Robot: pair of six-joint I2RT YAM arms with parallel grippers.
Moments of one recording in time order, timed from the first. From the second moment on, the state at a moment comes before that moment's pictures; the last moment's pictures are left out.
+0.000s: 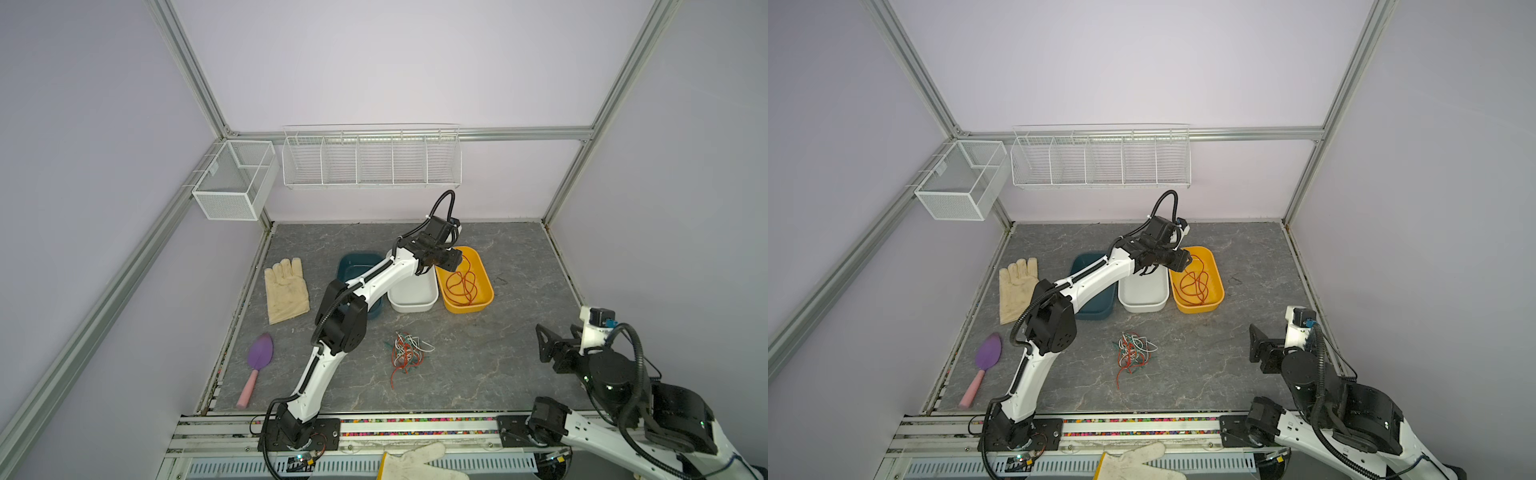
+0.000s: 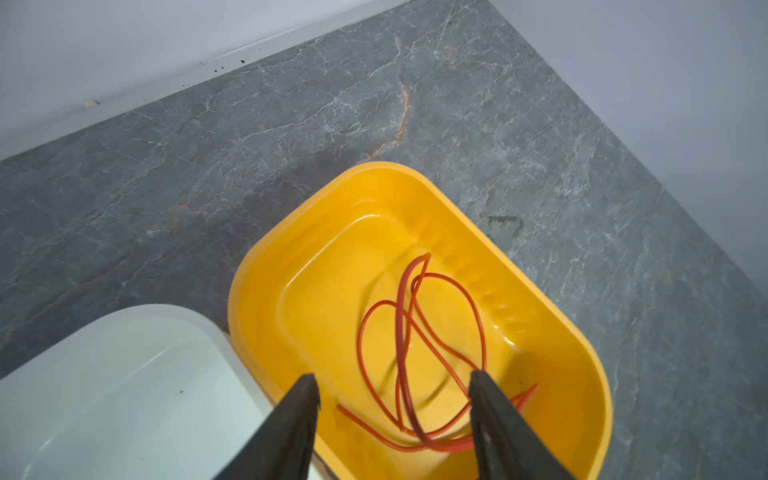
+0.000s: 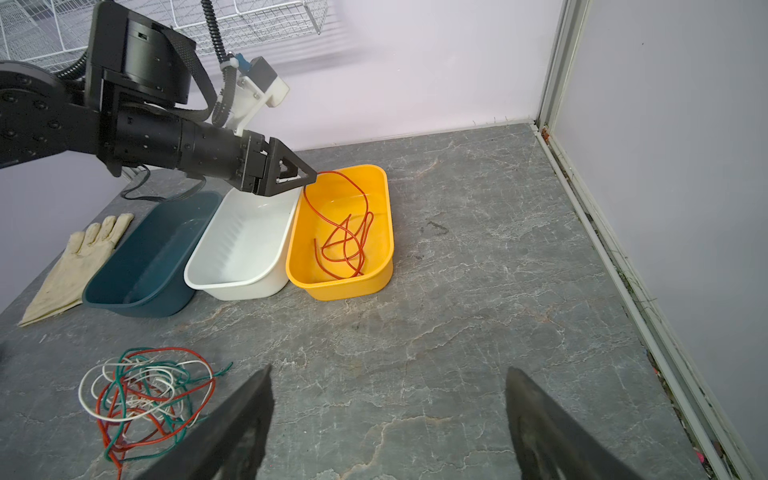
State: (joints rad) left arm -0.81 2.30 2.12 -0.56 0.10 -0.15; right arm 1.05 0.28 0.91 -1.19 0.83 0.63
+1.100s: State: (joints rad) left arm -0.81 1.44 1.17 -0.46 -0.12 -0.37; right arm 1.05 0.68 0.84 -0.92 0.38 0.57
